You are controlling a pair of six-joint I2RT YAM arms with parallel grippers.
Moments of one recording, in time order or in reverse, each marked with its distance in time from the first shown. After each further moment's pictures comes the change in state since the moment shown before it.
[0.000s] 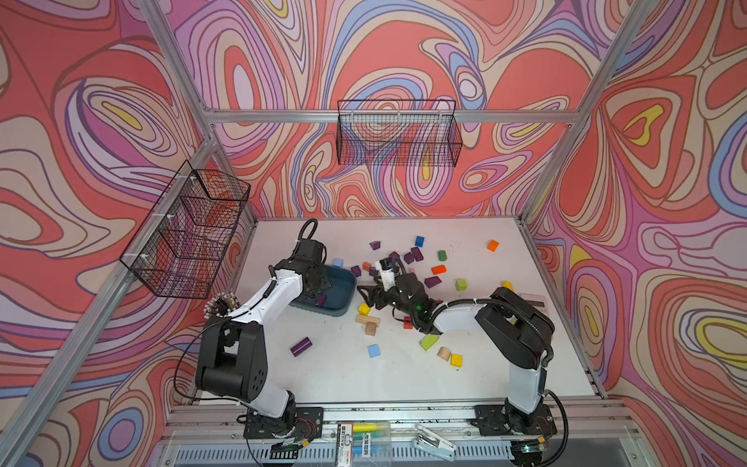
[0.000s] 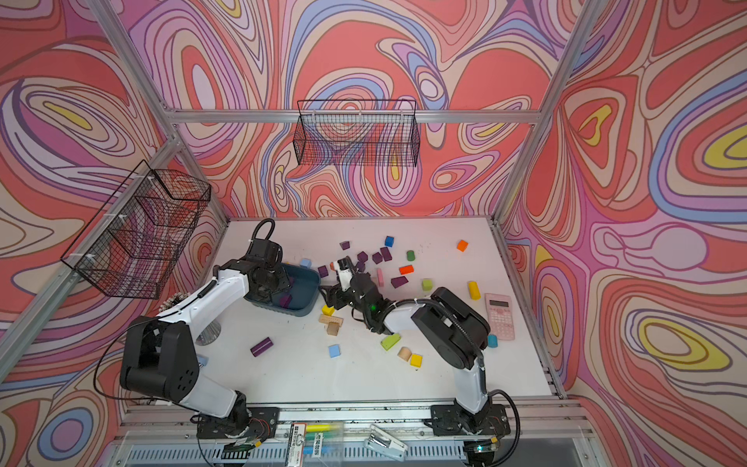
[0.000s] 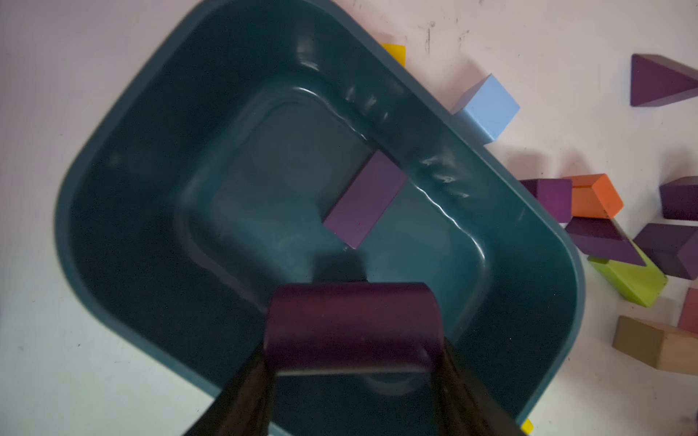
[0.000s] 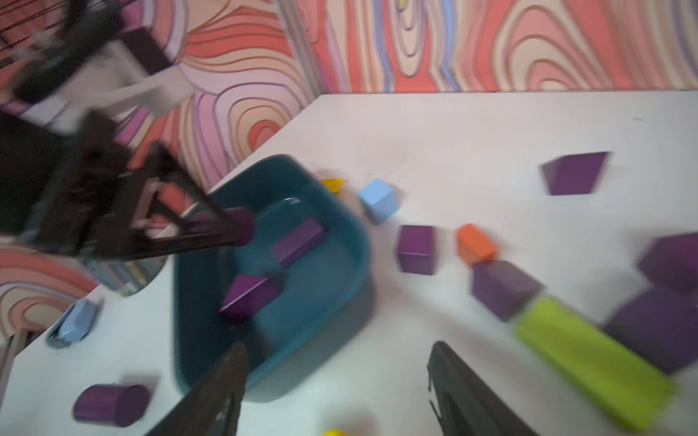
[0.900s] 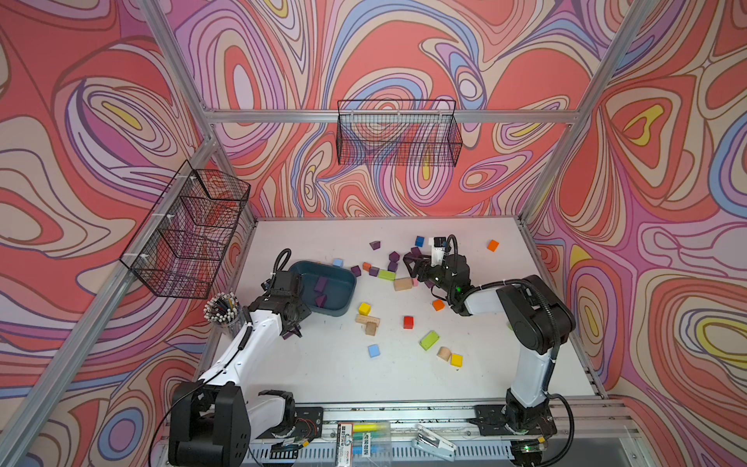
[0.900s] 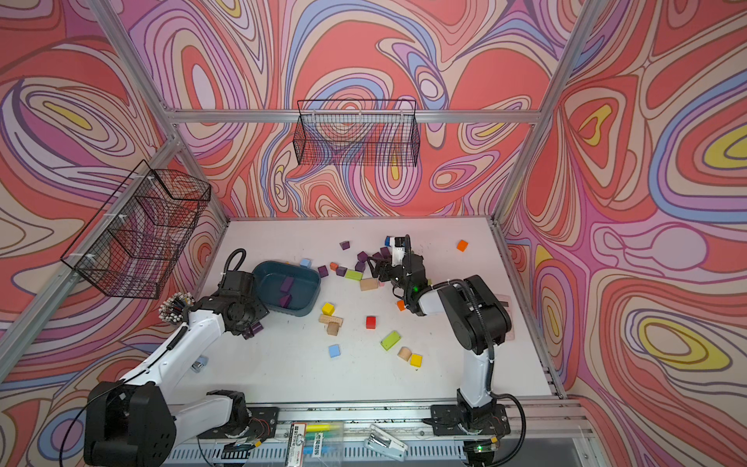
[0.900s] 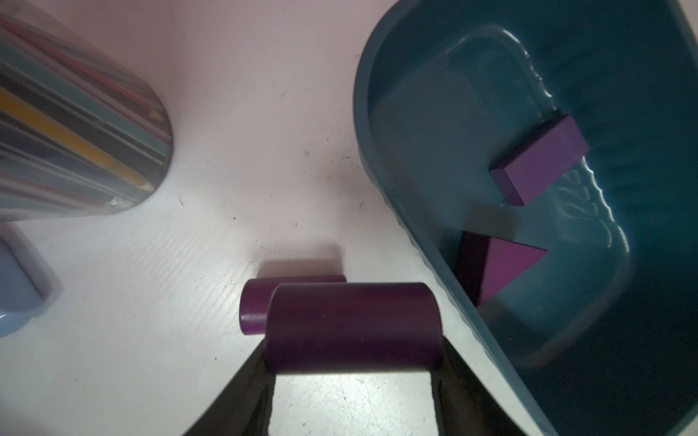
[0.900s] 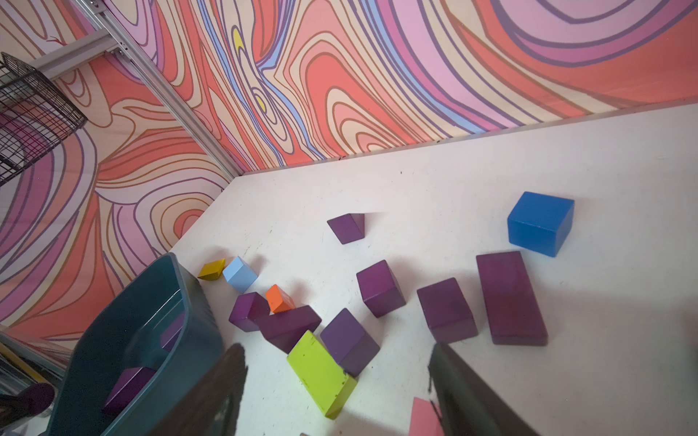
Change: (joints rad) left arm 0.111 -0.370 -0.355 -0.031 -0.082 -0.145; right arm -0.445 -0.006 -0.104 0.163 -0.213 0.100
